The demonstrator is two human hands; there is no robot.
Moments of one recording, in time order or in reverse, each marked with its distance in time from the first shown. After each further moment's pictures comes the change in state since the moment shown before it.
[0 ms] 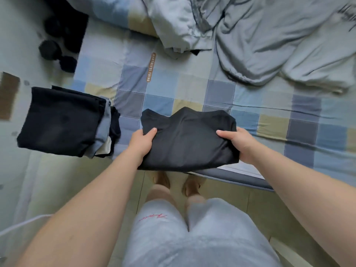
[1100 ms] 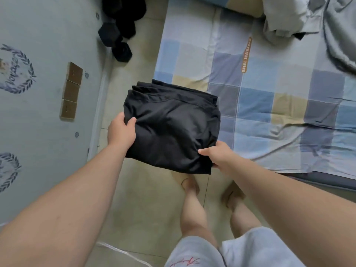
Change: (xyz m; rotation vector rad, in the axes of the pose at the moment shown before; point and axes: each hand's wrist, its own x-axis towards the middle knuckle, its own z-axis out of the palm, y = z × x) left_hand 0.241 -0.086 -0.449 0.439 0.317 0.189; right_hand 0.076 0.075 0.524 -0.256 0.018 0.174
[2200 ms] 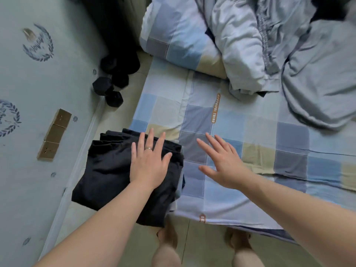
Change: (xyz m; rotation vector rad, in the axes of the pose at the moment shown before) left_hand -0.072 0.153 0.105 0.570 0.027 0.530; right_hand 0.005 -0.077 -0.184 -1.184 0.180 -0.907
